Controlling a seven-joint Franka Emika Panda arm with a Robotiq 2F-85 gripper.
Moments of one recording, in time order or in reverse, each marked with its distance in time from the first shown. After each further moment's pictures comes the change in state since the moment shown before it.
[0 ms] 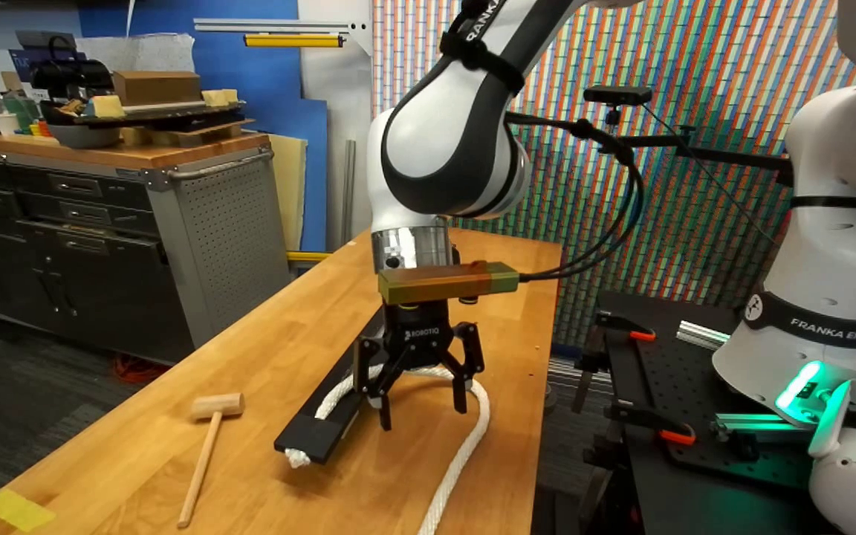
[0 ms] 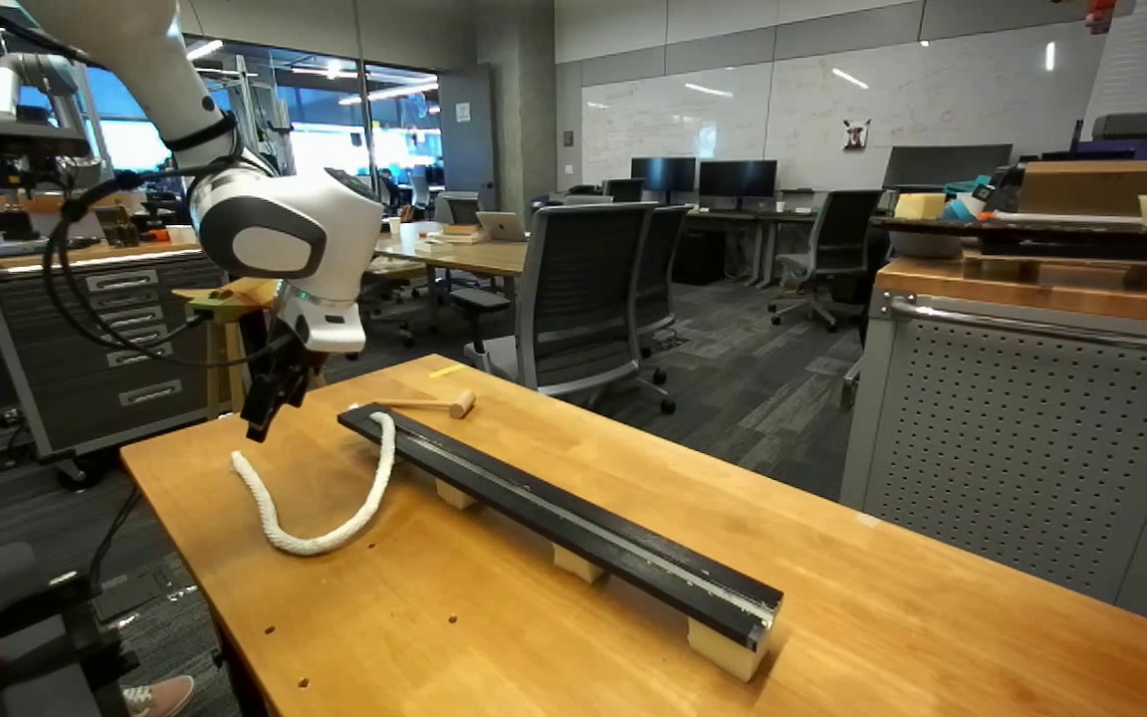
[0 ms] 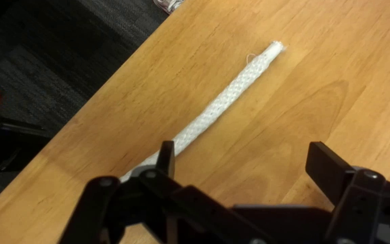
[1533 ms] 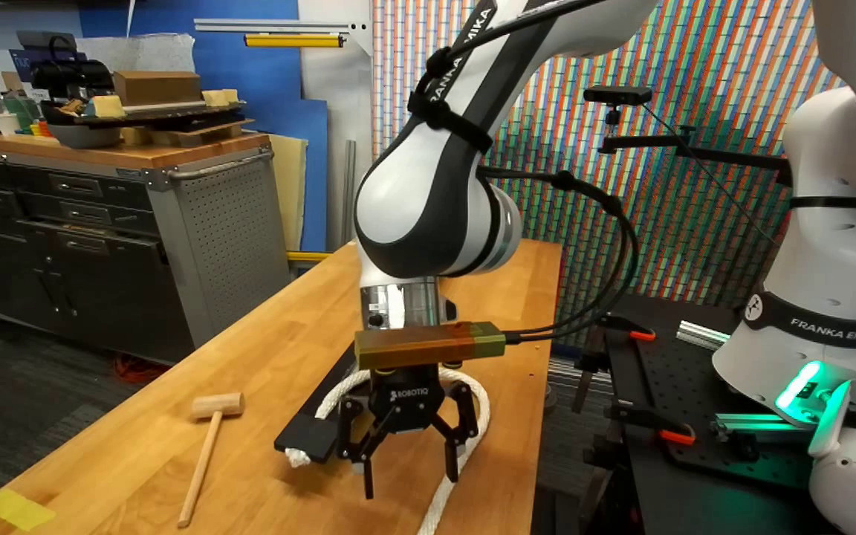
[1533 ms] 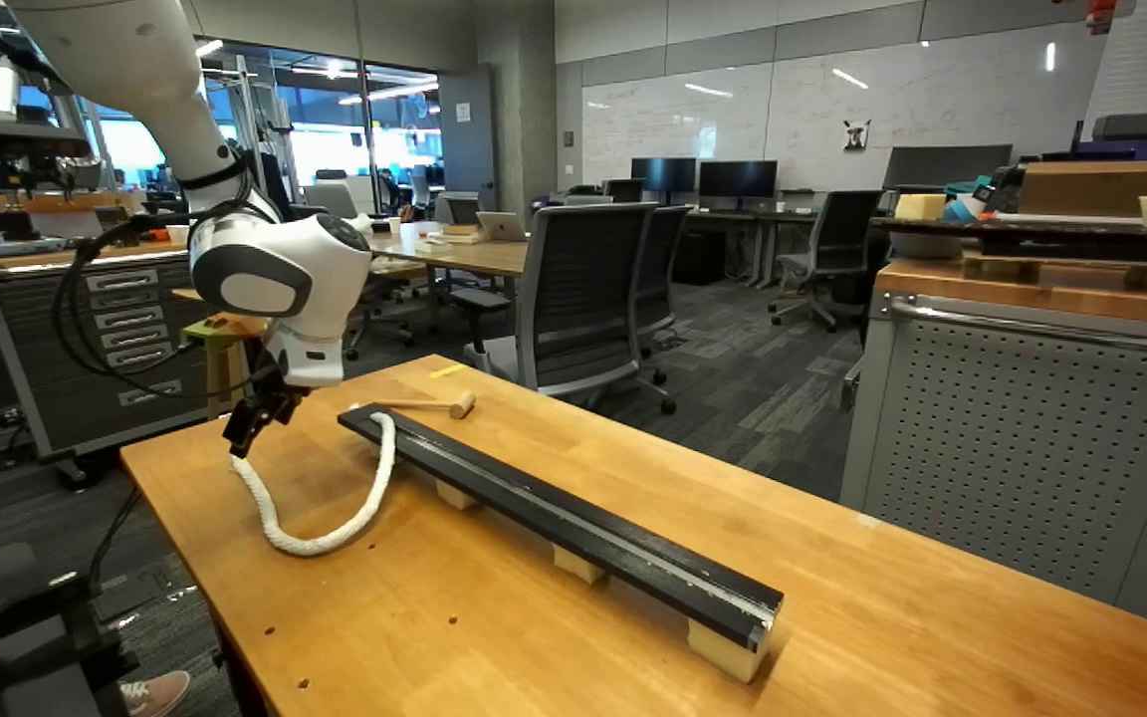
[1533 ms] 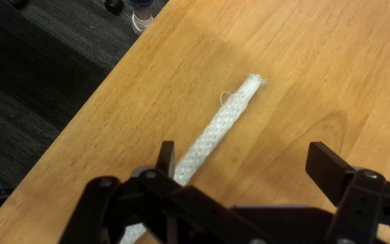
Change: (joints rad) arm 0.049 0.149 0.038 0.083 0.154 0.066 0.013
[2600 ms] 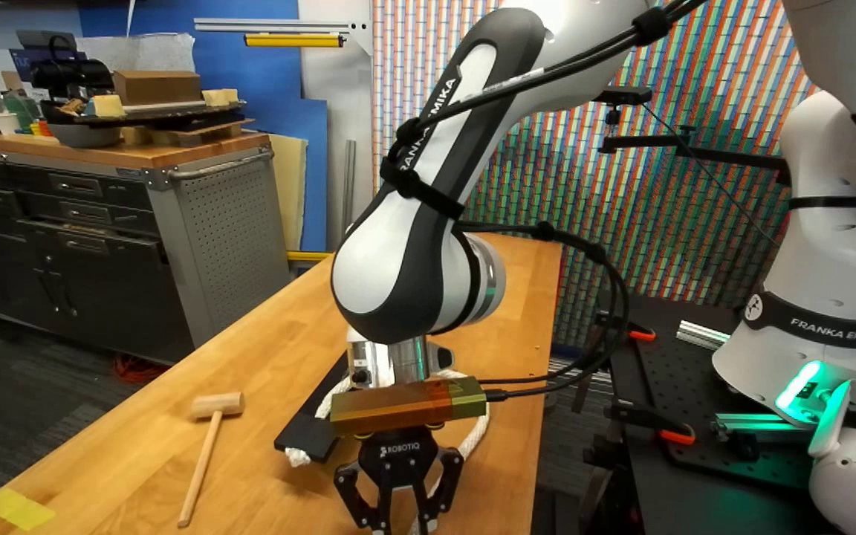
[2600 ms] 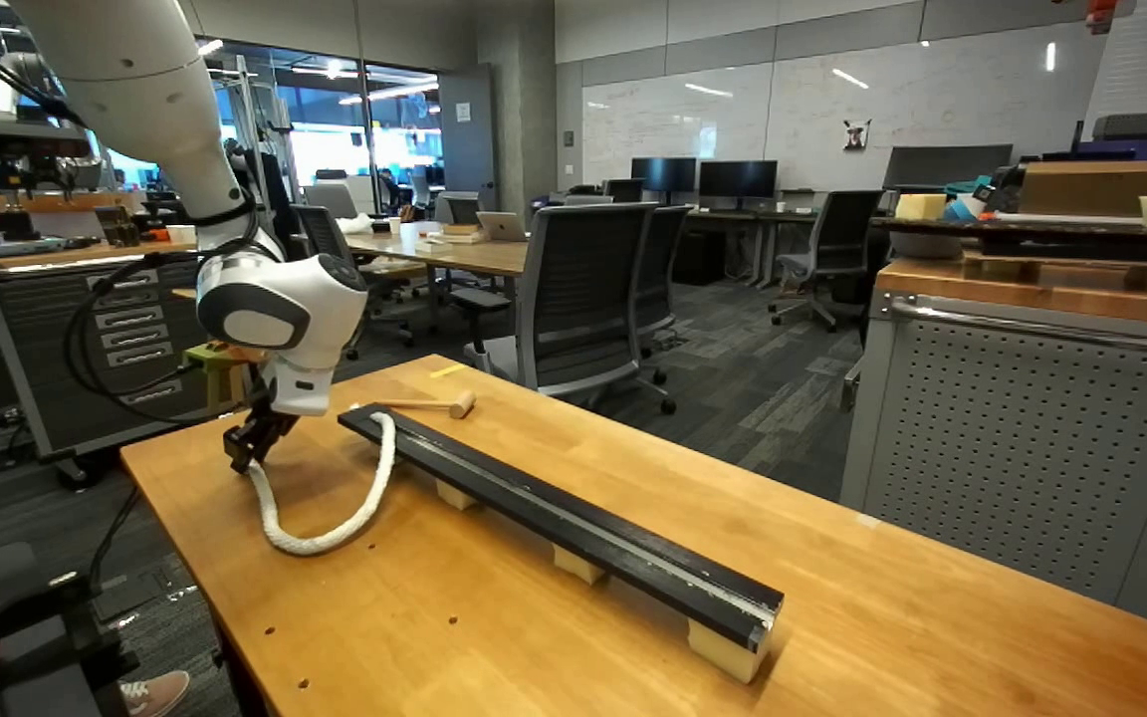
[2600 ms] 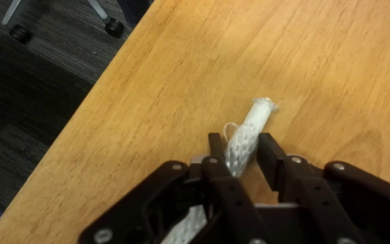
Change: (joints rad) arm 0.050 0.146 0.001 0.111 0.043 0.000 0.088
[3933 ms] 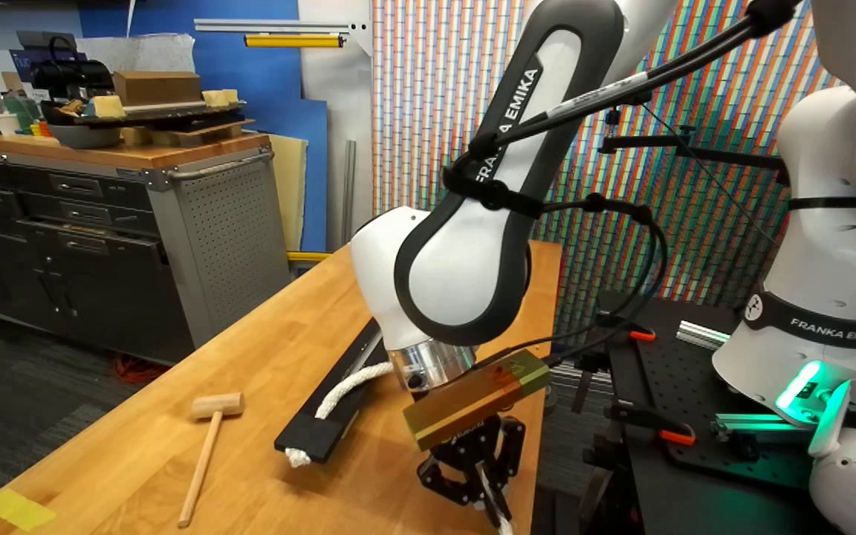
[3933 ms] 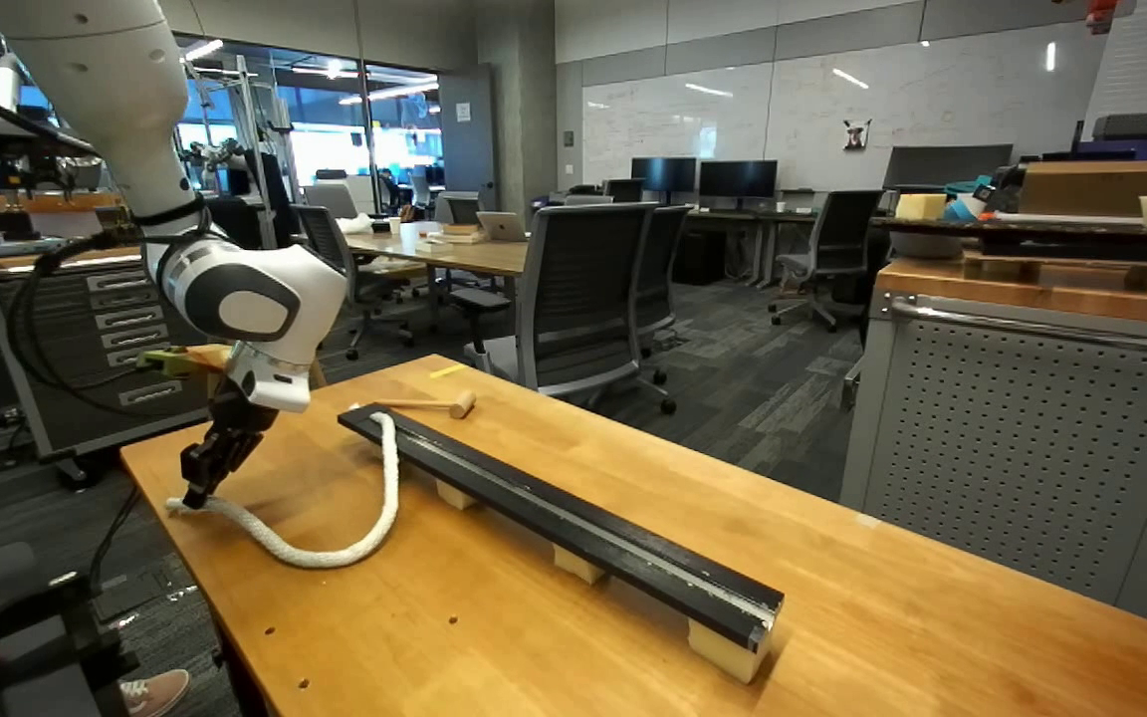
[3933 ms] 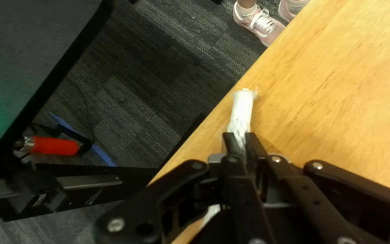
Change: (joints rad) arm 0.044 -0.112 -0.066 -0.141 -0.341 -0.172 0.165
